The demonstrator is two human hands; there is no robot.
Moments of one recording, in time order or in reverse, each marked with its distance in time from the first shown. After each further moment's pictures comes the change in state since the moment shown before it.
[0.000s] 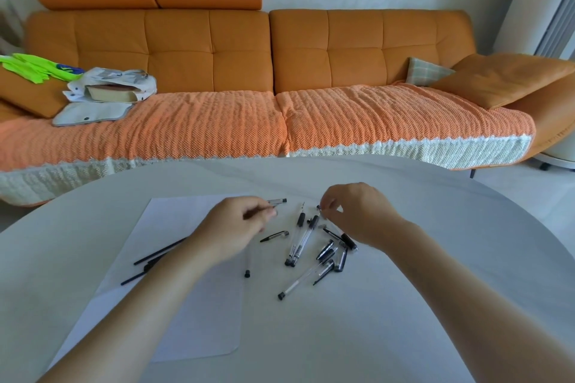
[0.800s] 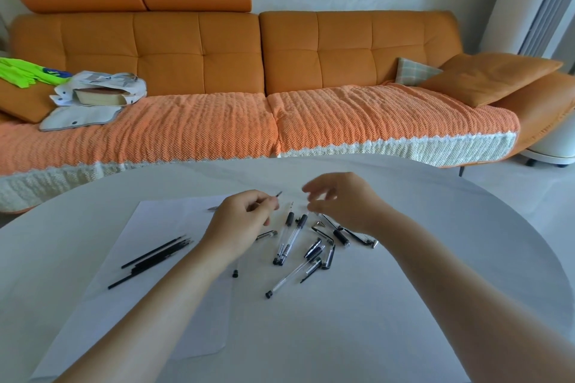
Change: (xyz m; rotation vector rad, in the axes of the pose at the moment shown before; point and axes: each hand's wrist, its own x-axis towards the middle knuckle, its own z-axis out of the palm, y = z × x) left_hand 0.002 0.024 0.026 -0.227 0.116 -0.049; right_hand -0.001 0.001 -0.014 0.379 0.012 0.048
